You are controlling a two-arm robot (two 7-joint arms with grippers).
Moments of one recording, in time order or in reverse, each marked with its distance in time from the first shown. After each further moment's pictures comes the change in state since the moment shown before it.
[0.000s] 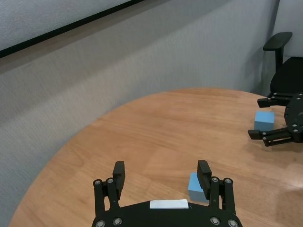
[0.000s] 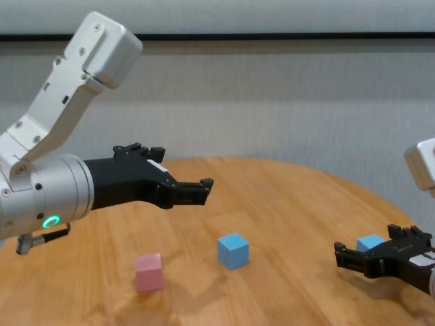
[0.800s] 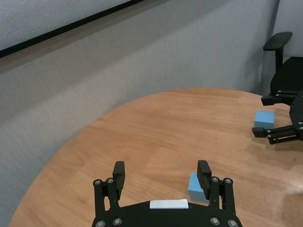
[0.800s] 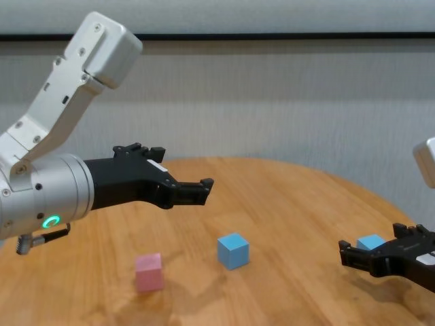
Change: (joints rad) left arm 0.000 0.000 0.000 0.000 0.000 0.000 0.000; right arm -0.018 0.030 -0.020 -0.040 0.037 0.009 -0.020
